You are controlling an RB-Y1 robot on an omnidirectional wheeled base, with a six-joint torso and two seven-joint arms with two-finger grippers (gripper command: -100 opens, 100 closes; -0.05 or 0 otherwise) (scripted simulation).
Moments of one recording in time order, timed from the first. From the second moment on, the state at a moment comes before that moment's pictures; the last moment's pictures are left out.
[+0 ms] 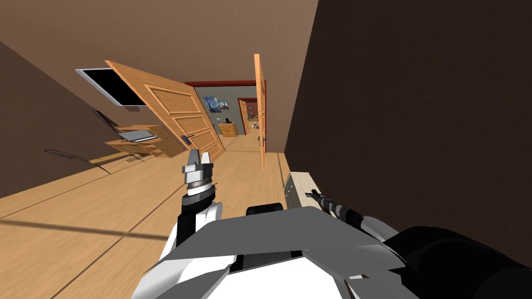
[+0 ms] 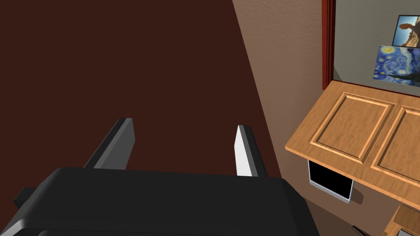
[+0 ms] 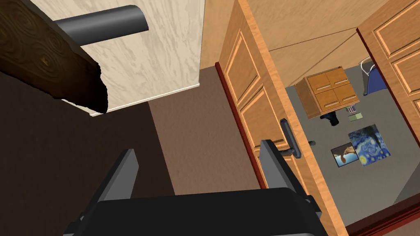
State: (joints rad) left arm 0.54 -0.03 0.00 -2.36 -0.06 -0.51 -0.13; right arm 0.72 -0.79 -0.06 -1.49 0.89 -0.45 -0.26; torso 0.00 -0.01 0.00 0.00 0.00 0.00
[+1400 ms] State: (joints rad) left arm 0.54 -0.03 0.00 -2.36 -0.06 -0.51 -0.13; right arm 0.90 -0.87 0.03 -1.15 1.16 -0.44 -0.36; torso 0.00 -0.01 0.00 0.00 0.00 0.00
